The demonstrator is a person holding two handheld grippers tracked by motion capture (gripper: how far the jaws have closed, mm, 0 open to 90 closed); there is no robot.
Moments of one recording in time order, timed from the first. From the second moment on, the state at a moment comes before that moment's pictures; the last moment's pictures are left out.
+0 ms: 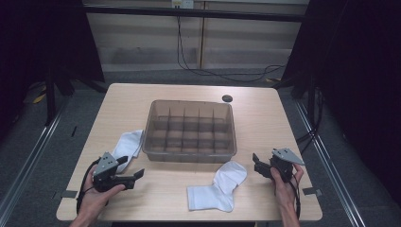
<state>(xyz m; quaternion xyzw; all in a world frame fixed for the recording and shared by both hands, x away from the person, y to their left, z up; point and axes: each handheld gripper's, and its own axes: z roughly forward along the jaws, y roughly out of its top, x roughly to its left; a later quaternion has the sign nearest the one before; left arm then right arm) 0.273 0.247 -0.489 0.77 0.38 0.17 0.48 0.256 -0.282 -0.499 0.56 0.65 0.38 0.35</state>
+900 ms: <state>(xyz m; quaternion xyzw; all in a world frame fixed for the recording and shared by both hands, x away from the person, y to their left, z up) 0.378 0.256 -0.483 0.82 0.47 0.09 0.32 0.250 -0.280 -0.505 0.53 0.64 0.42 0.38</state>
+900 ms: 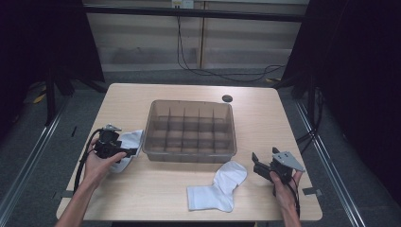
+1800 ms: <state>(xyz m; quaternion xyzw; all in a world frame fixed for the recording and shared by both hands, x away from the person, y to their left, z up) 0.387 0.254 -0.485 0.83 0.47 0.12 0.26 0.251 -0.279 -0.505 0.52 0.65 0.41 0.37</state>
